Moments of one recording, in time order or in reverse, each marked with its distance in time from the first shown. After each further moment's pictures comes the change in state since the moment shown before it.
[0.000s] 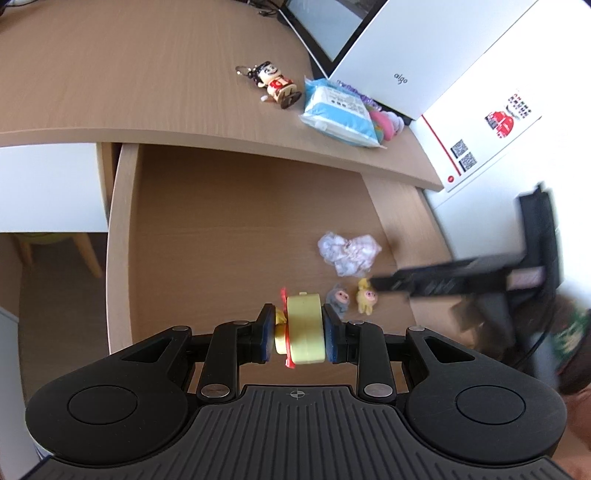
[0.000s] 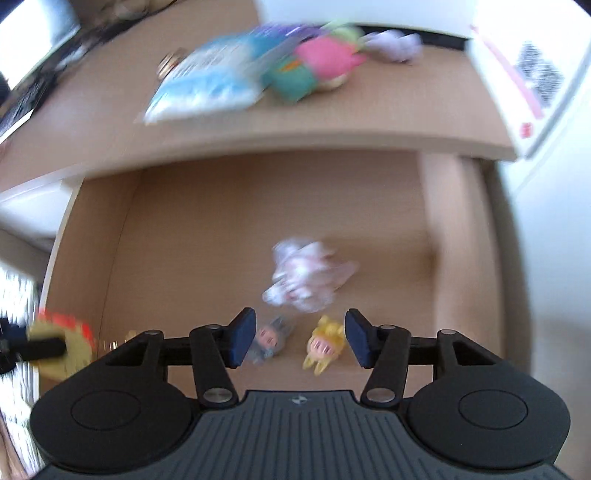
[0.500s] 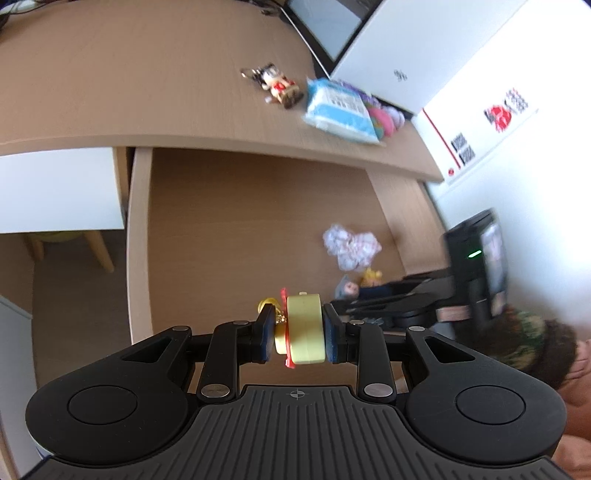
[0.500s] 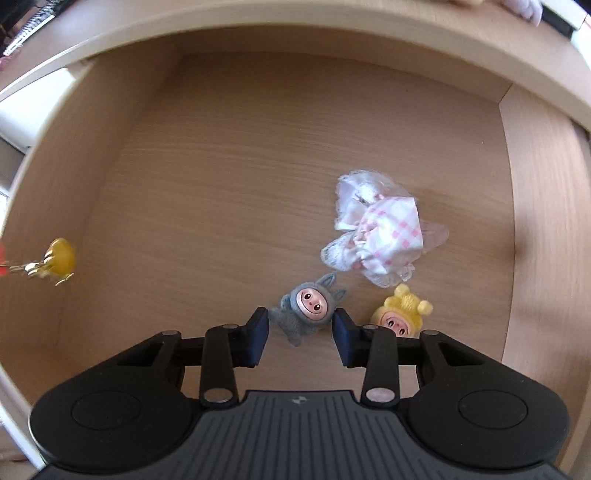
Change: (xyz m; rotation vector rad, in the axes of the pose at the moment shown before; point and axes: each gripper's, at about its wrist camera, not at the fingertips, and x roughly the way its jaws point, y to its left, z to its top) left arm -0.012 -0.007 -0.001 0.029 0.037 0.039; right arm 0.044 0.026 -0.022 -0.125 0.073 -0.022
